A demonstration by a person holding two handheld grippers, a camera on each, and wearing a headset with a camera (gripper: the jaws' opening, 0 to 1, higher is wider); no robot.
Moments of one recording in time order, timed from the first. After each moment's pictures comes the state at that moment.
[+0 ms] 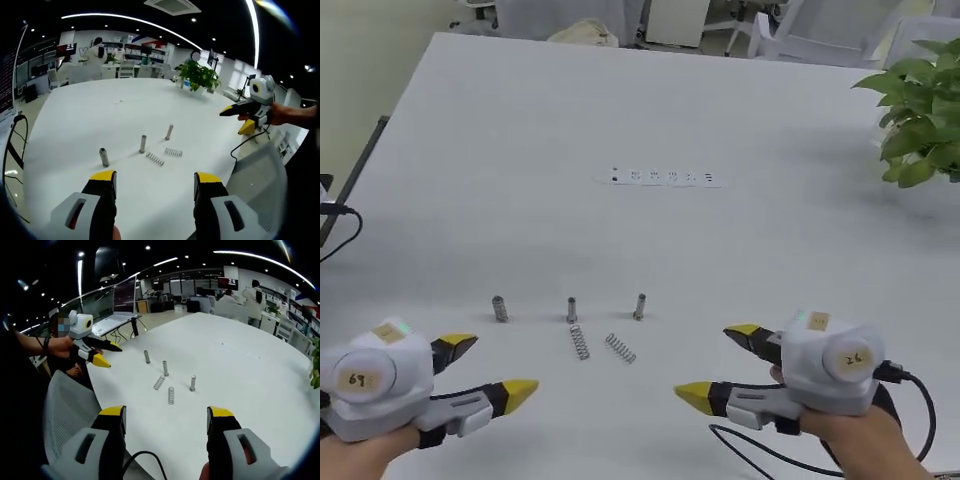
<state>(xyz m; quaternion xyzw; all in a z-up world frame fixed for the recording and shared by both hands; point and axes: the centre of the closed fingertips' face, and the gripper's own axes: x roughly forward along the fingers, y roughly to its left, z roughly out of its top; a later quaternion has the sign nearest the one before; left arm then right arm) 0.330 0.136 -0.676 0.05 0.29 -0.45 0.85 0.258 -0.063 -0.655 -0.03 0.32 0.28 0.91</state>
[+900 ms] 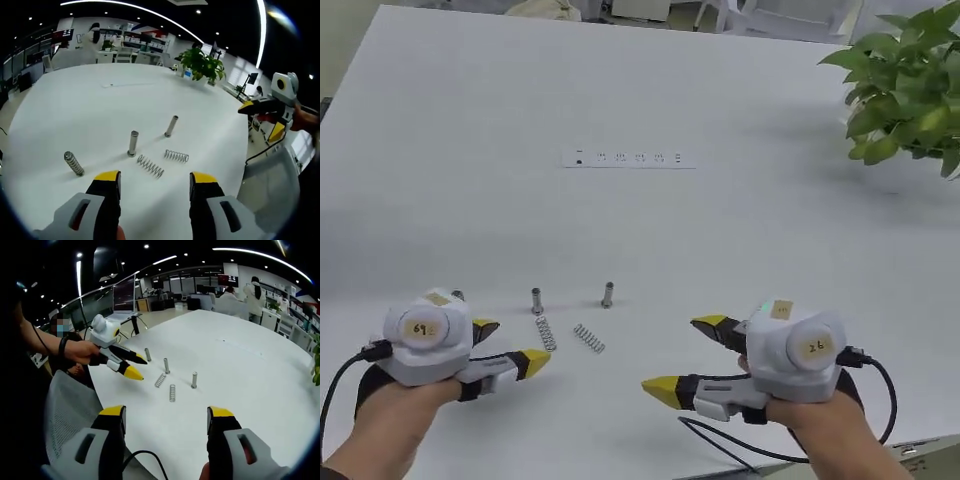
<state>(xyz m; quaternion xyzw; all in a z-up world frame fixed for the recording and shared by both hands) 0.363 0.073 -0.739 0.03 0.35 -0.45 0.82 0.256 -0.062 -0.660 -0.02 0.33 0.28 0.90</state>
